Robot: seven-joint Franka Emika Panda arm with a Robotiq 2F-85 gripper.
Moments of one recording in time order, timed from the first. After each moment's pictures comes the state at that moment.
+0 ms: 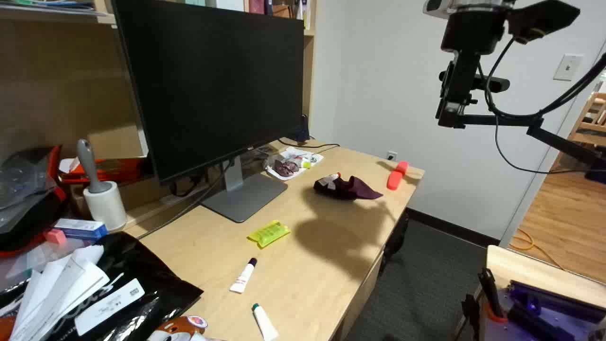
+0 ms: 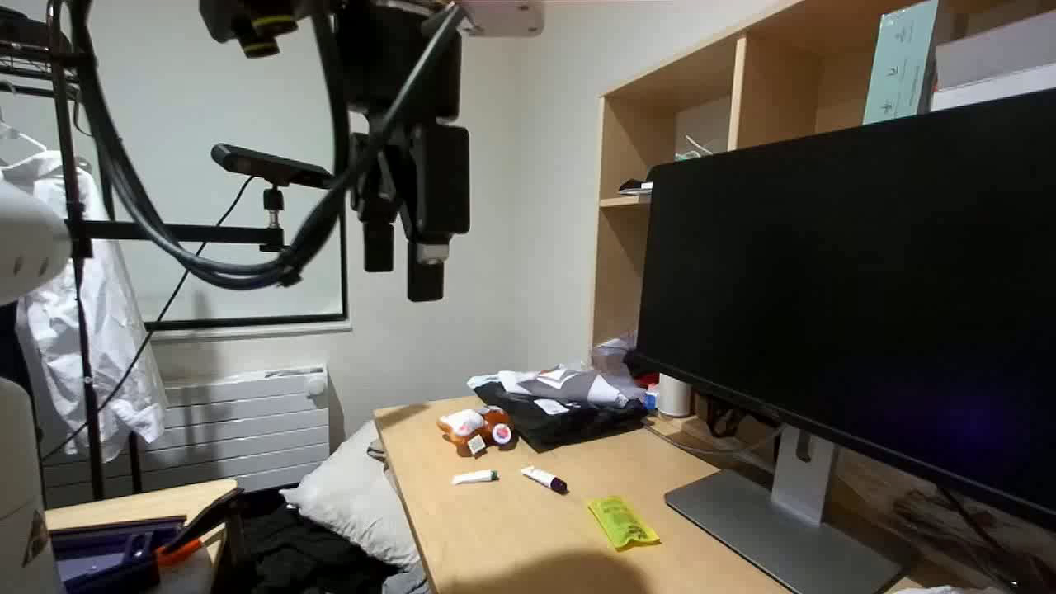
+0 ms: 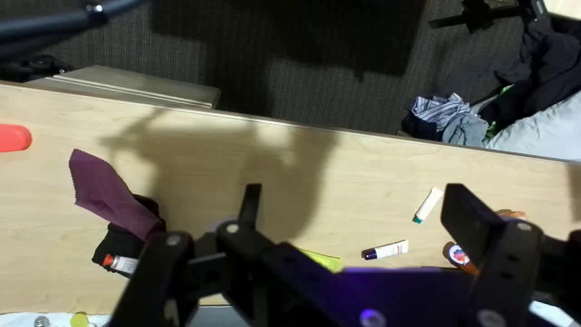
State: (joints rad) arm -0.08 -0.73 -0.34 -2.58 -0.11 1.85 -0.45
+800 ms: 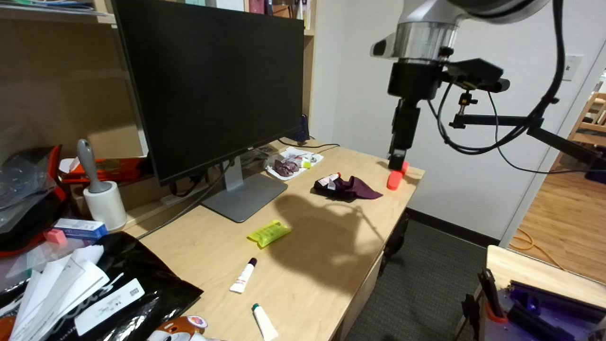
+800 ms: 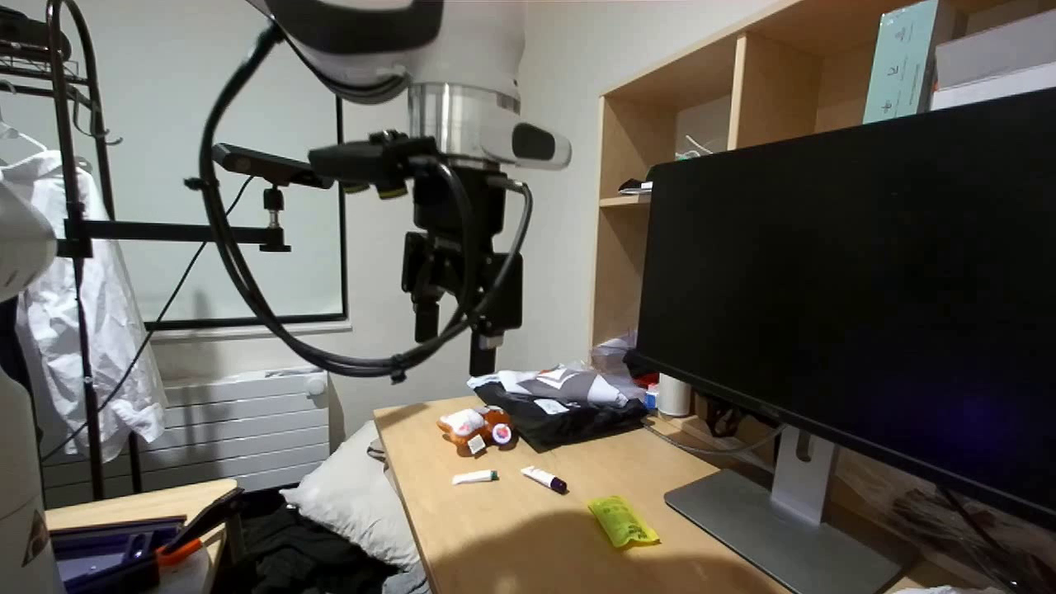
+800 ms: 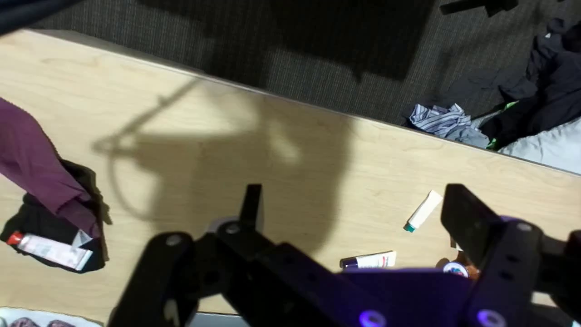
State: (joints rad) arm 0.03 -0.51 -0.28 -2.64 -0.04 2.11 -0.45
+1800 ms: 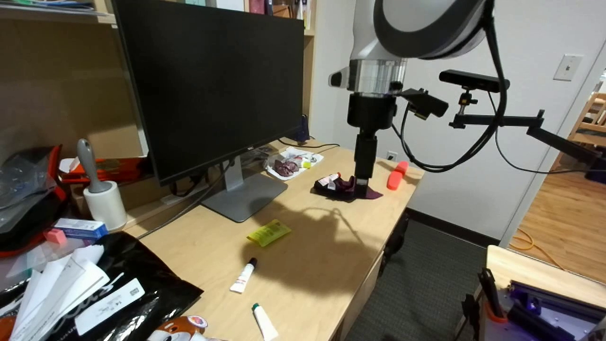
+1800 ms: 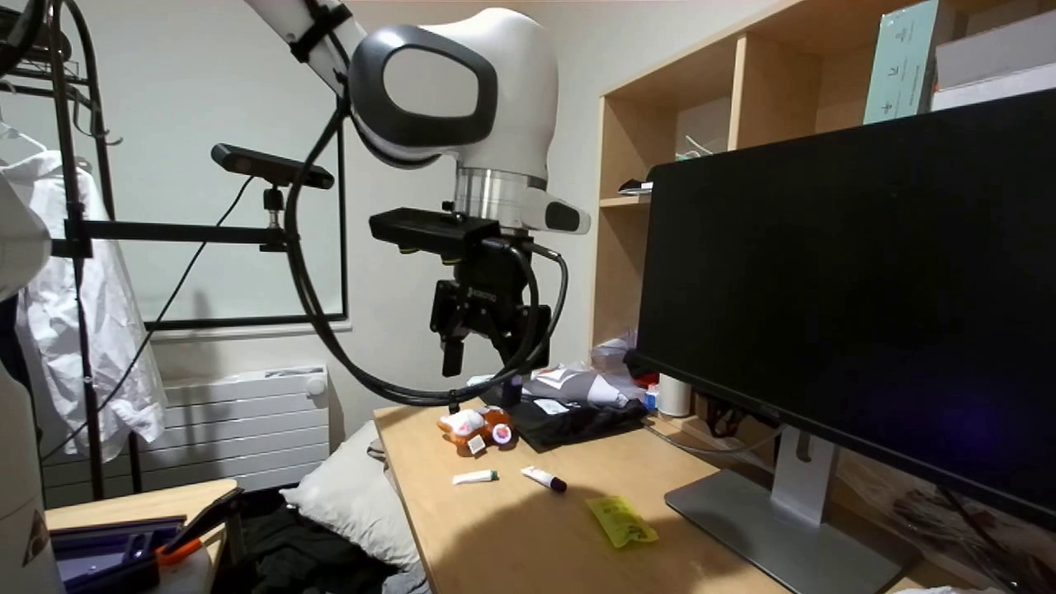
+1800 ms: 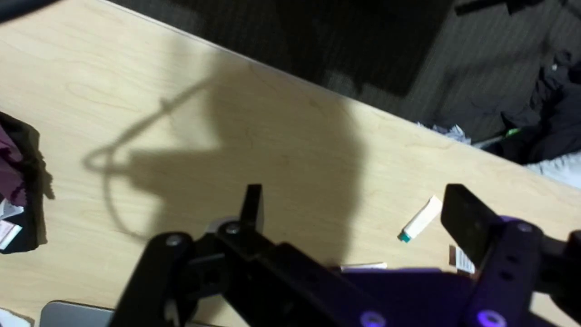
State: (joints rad) arm 0.07 -0.29 -0.19 -2.58 0.03 2.23 -0.48
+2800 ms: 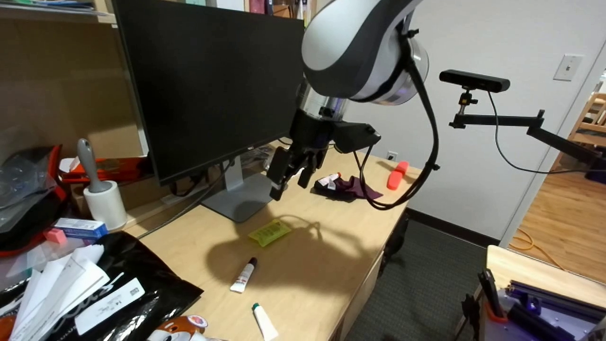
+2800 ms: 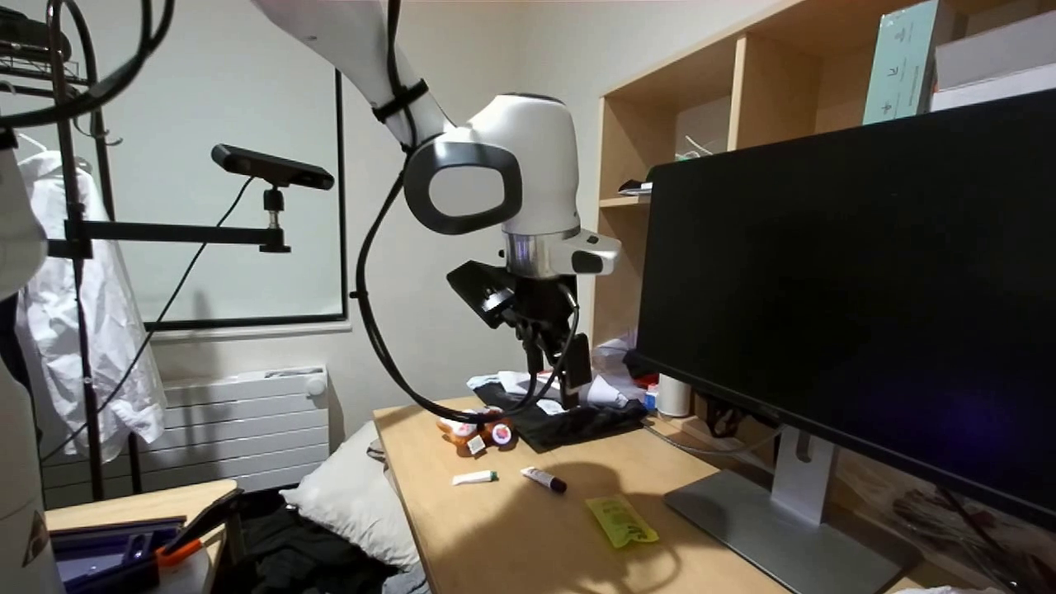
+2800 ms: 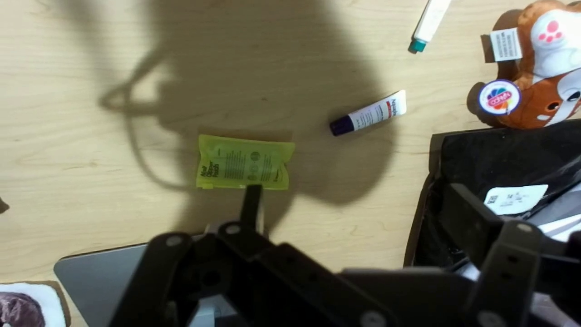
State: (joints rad) arm 0.09 -0.02 -0.08 -2.47 0.39 2.65 -0.28
